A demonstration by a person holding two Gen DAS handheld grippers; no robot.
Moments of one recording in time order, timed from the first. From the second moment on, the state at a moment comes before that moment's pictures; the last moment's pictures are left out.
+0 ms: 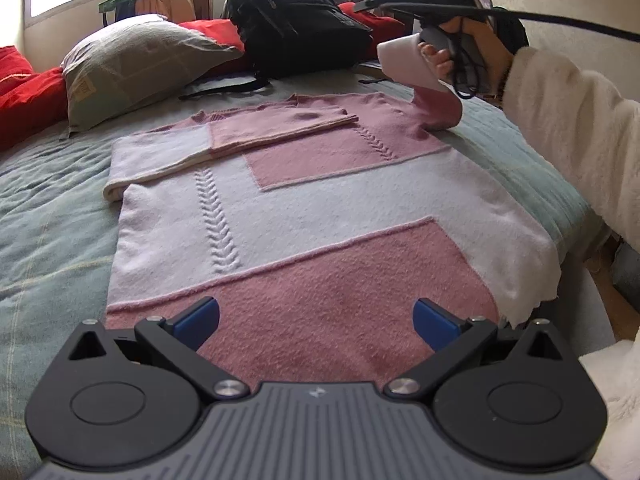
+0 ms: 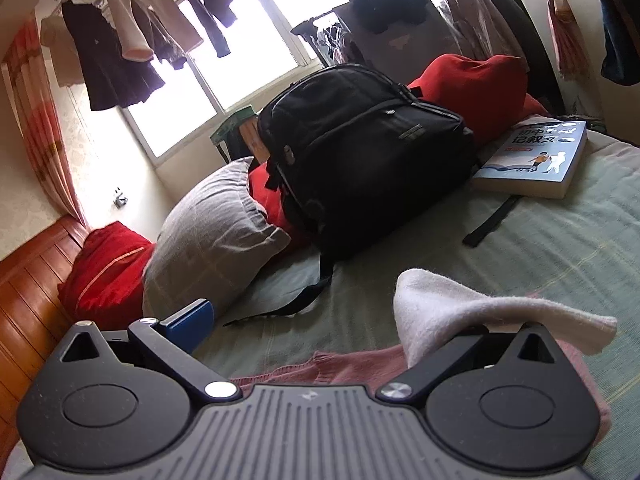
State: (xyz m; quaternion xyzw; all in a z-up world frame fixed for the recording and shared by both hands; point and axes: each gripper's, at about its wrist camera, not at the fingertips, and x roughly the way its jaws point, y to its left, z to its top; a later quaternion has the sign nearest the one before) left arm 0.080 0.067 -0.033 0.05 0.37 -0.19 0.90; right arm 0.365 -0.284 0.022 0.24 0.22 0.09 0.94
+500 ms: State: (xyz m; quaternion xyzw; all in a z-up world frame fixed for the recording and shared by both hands) left arm 0.078 0.080 -0.036 0.05 0.39 -0.18 0.90; right arm 0.382 -0.203 0.012 0.24 0.24 0.12 0.93
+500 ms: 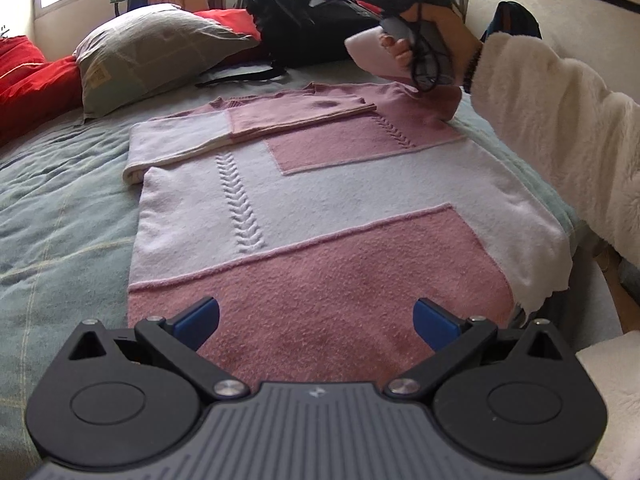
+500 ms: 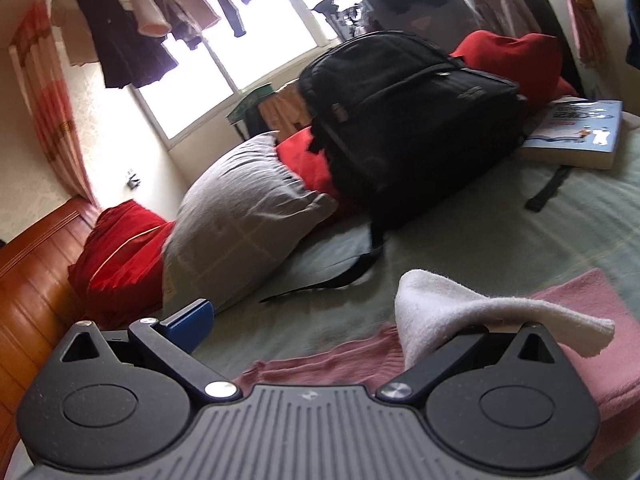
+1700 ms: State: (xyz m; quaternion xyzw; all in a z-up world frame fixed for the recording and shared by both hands) left arm 0.070 0.087 -0.032 0.04 0.38 -0.17 0.91; right arm 0.376 -0.176 -0.062 0.31 0.34 0.21 0.86
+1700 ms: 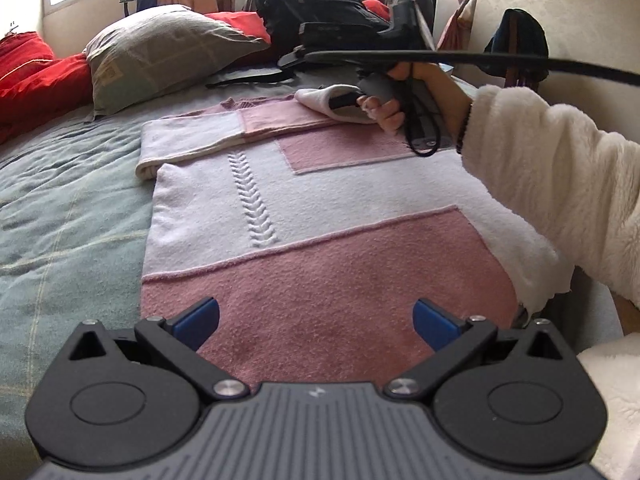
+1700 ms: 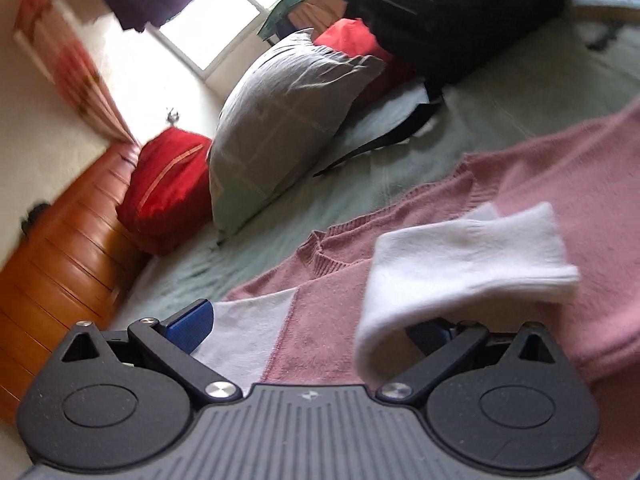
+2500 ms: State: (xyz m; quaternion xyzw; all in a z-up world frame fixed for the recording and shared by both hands) left arm 0.069 0.084 -0.039 0.04 0.39 -0.16 0.90; right arm 0.387 -0.117 -0.032 0.26 0.33 0.31 0.85
